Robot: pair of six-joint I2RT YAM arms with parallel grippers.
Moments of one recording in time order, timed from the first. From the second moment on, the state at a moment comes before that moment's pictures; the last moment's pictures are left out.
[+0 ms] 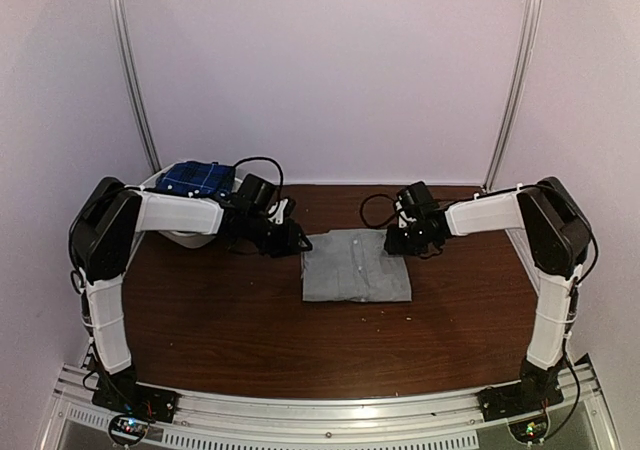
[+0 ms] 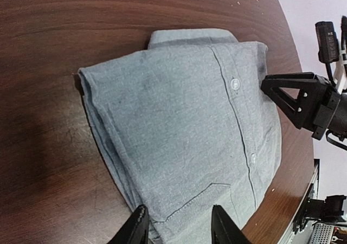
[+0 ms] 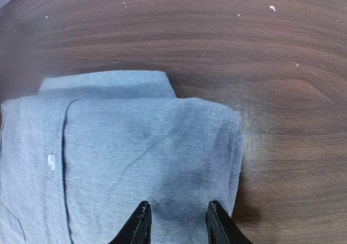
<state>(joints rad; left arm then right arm) -0.62 1.99 1.33 -0.17 0.40 -0.57 0.50 1.96 1.25 -0.20 0.03 0.45</state>
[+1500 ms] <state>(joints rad) -0.68 2.12 1.37 -0.20 0.36 -0.67 0.47 1.87 1.13 -0.14 -0.04 0.43</state>
